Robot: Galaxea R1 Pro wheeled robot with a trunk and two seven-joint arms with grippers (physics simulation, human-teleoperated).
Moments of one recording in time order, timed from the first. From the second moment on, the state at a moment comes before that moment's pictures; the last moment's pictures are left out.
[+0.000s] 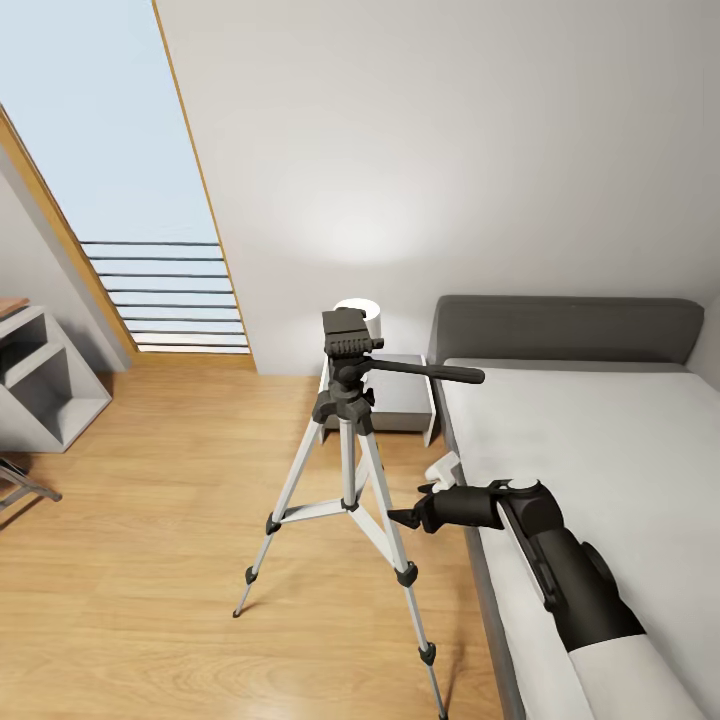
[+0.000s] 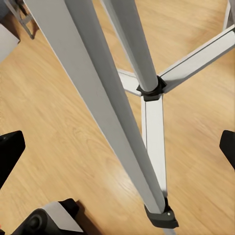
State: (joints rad) left arm -0.22 0.03 -0.27 0.00 0.56 -0.02 -0.11; right arm -0.57 -0.07 0.14 -1.32 0.17 0.76 0.88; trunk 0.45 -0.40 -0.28
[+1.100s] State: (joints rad) left arm -0.22 0.03 -0.27 0.00 0.56 -0.02 -0.11; right arm -0.57 0.01 0.11 -1.24 0.18 0.74 0.79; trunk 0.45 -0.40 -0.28
